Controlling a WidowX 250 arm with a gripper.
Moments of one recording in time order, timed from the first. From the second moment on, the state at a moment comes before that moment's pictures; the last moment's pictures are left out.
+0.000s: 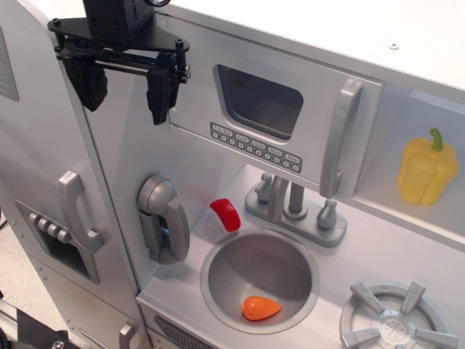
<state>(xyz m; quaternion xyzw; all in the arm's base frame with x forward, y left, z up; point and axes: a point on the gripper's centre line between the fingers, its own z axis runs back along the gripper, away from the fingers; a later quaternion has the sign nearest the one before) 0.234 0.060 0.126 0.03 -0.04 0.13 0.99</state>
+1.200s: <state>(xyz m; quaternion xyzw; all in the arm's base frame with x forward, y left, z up) 0.284 -0.062 0.142 -0.06 -0.06 0.02 1.00</state>
